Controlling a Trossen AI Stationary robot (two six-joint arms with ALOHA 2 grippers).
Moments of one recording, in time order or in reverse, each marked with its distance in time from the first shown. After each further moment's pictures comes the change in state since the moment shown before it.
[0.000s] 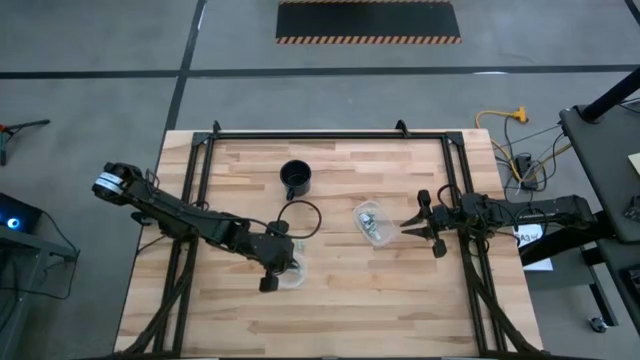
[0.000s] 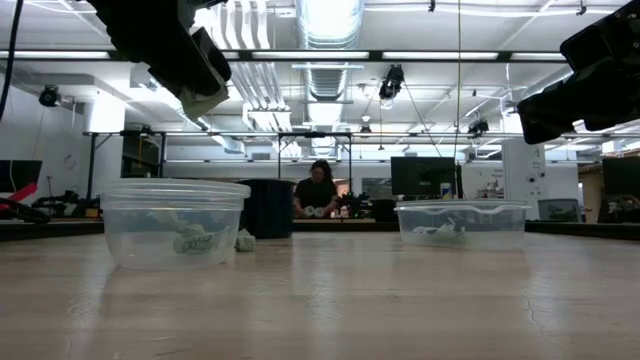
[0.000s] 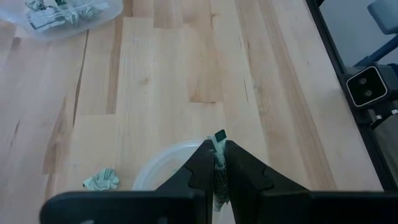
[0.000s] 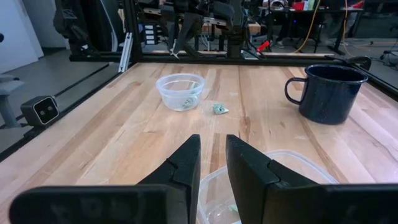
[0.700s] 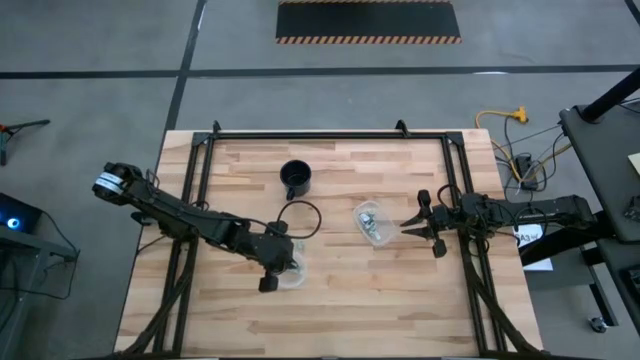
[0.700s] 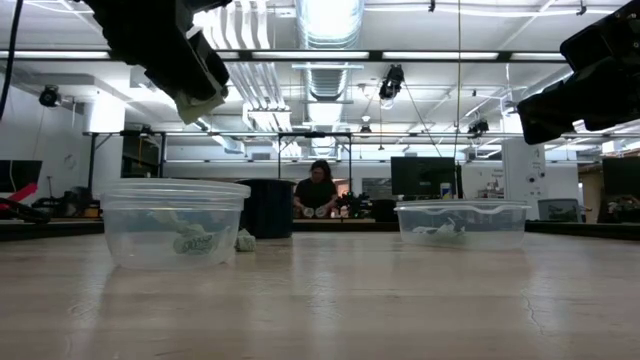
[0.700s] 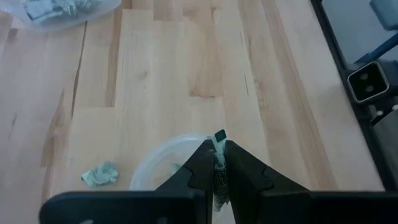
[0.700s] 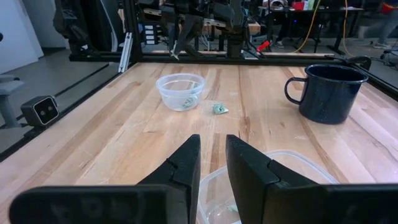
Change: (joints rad) left arm -0.001 0.000 -0.002 -0.016 0.006 -0.010; right arm 0.000 0.000 0.000 0.000 0.000 0.002
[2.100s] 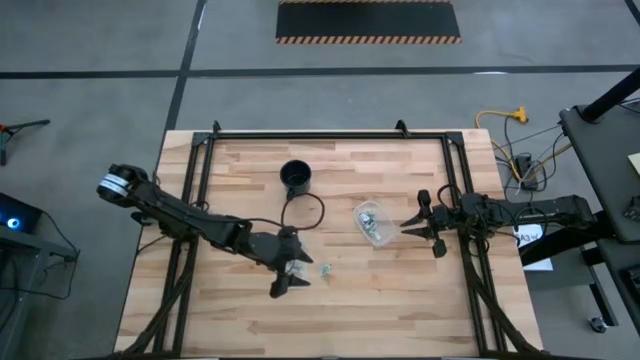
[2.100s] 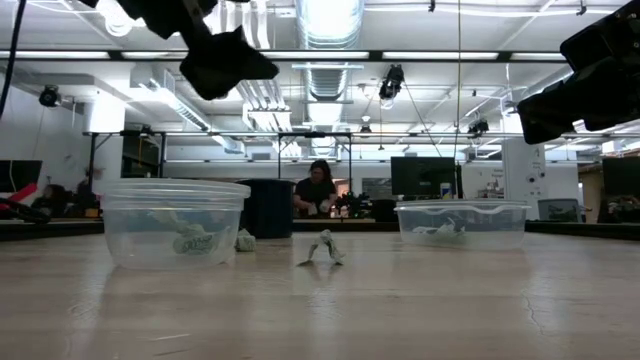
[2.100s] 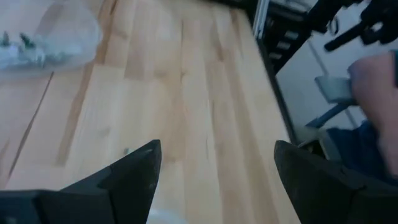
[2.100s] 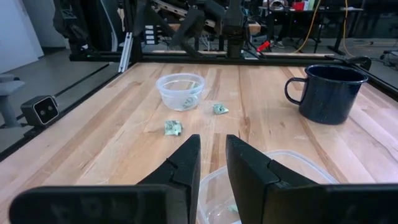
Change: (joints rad) left arm 0.000 0.046 -0.011 0.291 0.036 -0.121; right arm 0.000 0.000 0.000 0.000 0.000 -0.002
